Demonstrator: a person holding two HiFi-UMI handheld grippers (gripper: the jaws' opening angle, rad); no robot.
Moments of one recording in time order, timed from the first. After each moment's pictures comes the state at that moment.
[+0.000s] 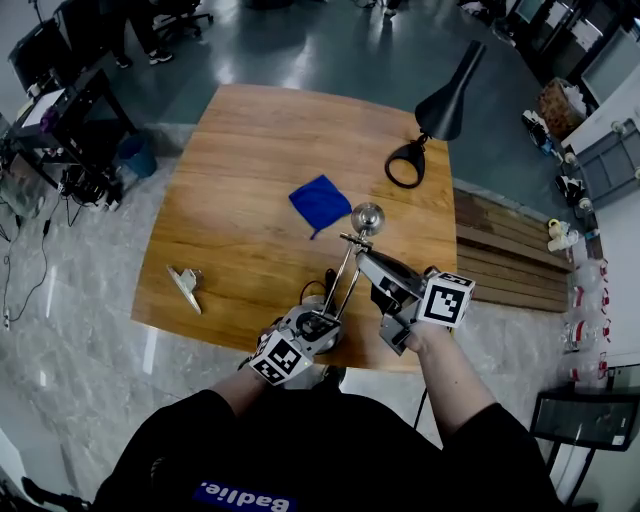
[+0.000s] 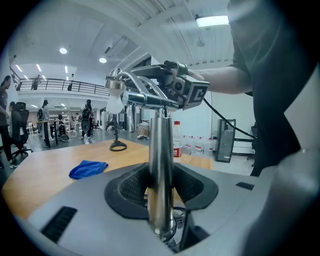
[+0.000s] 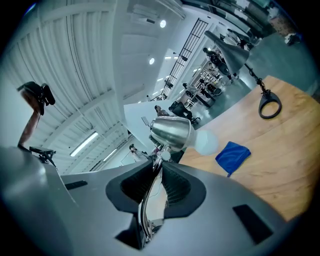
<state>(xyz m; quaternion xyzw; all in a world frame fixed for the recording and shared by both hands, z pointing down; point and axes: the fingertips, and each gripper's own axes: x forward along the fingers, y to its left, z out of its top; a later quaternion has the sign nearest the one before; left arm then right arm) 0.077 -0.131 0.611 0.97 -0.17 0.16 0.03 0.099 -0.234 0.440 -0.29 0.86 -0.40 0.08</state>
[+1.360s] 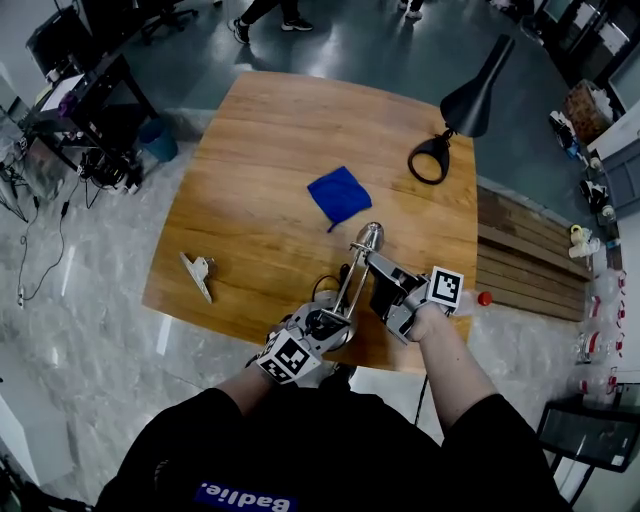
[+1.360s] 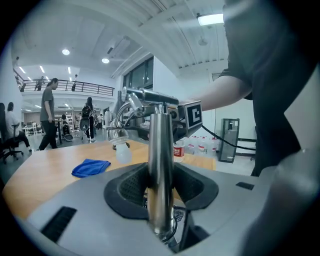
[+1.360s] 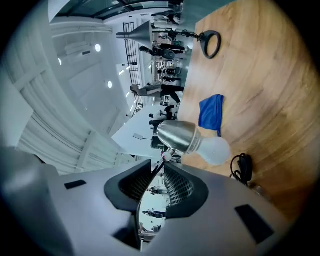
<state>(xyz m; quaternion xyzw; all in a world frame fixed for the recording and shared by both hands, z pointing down) 0.080 -0.129 0.614 0.97 -0.19 0.17 0.03 0.119 -0.254 0.549 -0.23 0.71 -0.64 0.21</state>
